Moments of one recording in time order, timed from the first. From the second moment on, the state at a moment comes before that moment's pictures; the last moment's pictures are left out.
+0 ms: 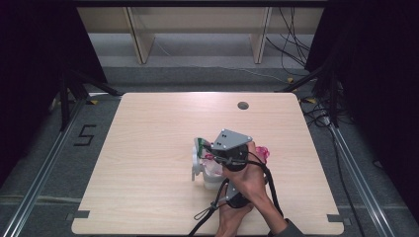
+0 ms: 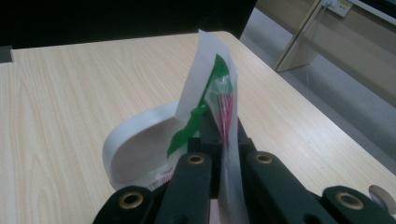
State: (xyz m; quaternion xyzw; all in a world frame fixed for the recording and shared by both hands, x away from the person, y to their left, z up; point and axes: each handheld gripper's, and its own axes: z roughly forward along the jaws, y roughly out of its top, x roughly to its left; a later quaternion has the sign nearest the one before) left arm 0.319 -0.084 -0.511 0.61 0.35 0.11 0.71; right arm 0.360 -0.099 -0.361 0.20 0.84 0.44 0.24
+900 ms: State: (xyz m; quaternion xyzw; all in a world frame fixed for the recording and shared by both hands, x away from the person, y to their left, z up) left arm 0.320 -0.084 -0.510 0.61 0.35 0.11 0.71; right arm 0.358 -0.101 -0.358 0.19 0.84 0.44 0.24
